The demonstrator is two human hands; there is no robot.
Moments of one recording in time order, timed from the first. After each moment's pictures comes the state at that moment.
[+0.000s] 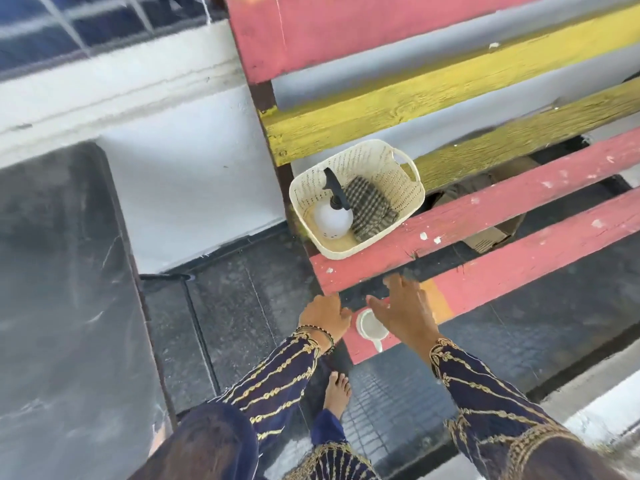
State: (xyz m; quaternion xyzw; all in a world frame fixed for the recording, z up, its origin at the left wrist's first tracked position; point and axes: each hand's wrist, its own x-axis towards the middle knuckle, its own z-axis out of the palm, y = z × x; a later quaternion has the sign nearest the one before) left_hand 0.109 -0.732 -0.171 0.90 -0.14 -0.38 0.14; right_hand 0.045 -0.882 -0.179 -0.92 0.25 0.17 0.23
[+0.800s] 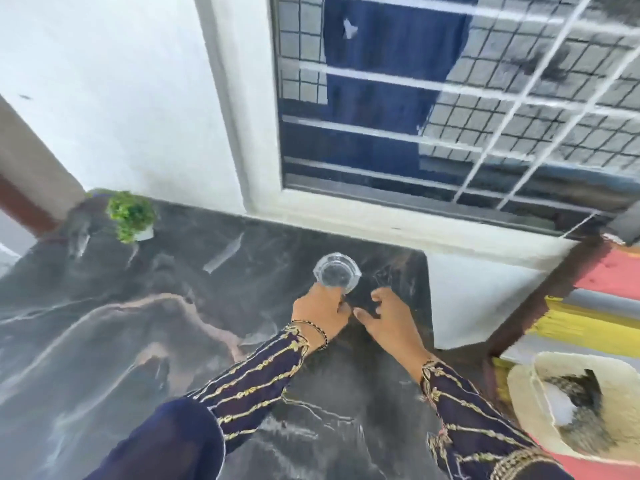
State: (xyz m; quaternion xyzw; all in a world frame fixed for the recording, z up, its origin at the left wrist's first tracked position) left_hand 0.252 -0.265 0.007 0.96 0.06 -0.13 0.23; right_hand 0.274 -0.425 -0.036 -0.93 -0.02 0.12 0.34
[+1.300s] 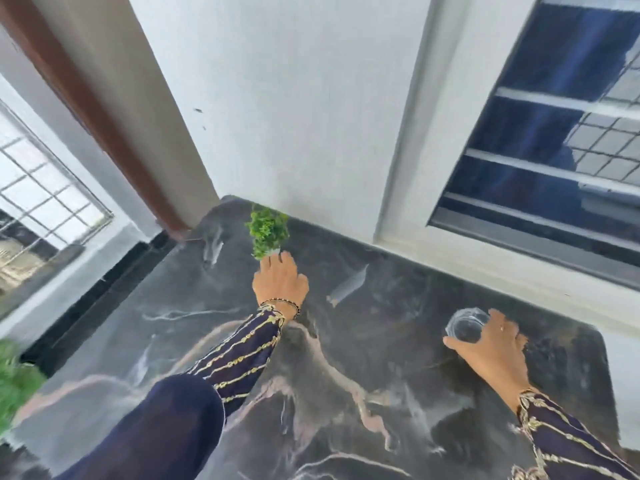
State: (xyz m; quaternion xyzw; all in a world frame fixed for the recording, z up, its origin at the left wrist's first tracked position) left_hand 0.277 0.046 -0.008 0.94 0.33 0.02 0.09; right_hand 0.351 -0.301 -0.062 -0.97 0.06 0.12 0.21
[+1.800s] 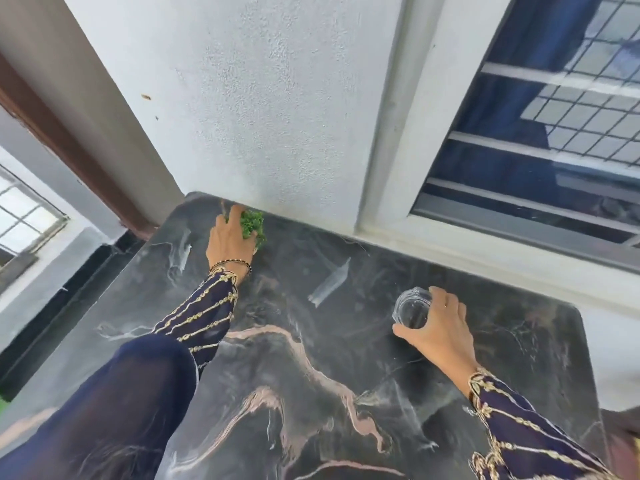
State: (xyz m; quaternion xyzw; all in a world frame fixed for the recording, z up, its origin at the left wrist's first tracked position) left_hand 0.332 0.122 -0.014 0.92 0.32 0.12 0.21; right_hand 0.339 -0.248 -0.060 -0.97 -0.02 0.11 0.19
